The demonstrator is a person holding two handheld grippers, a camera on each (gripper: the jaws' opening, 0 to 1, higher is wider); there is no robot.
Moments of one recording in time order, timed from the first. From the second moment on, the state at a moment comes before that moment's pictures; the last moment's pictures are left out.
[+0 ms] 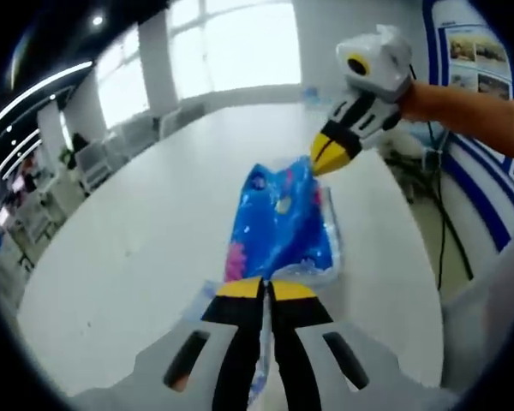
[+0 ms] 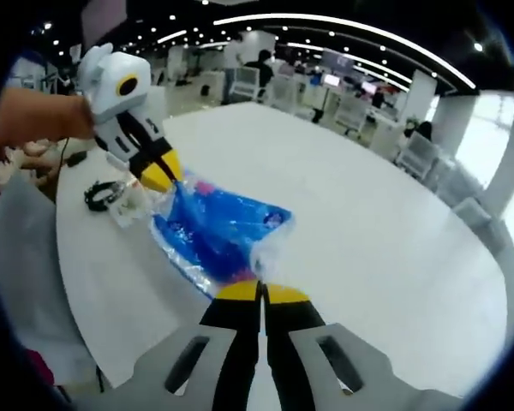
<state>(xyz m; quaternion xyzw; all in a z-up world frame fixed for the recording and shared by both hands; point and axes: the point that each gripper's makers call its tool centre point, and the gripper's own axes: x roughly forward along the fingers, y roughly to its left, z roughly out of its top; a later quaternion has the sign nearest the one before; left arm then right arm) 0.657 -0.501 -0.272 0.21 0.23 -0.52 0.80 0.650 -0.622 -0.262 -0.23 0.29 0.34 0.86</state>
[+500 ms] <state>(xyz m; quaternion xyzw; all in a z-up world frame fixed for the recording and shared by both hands) 0.698 -0.528 -0.311 0.24 0.26 -0.51 0.78 0.682 -0.653 -0.304 -0.20 0.31 0.33 0.87</state>
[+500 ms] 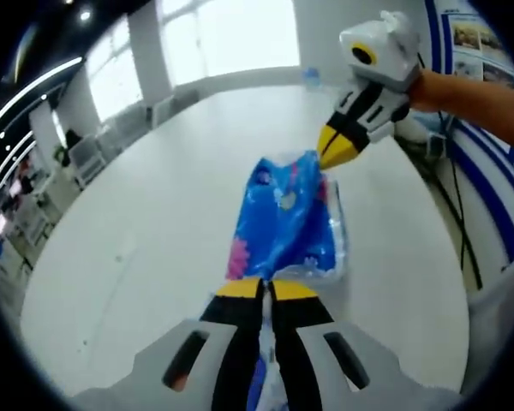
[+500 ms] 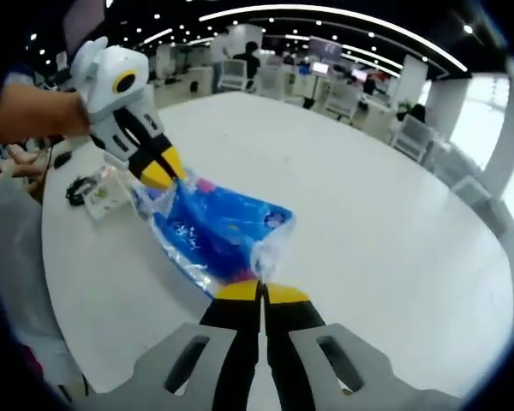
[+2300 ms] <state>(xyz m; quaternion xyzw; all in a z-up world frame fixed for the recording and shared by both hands) 0.732 -0.543 -0.371 0.29 0.31 -0.49 0.76 0.713 -0.675 -0.375 -0.18 0.35 0.29 0.87</state>
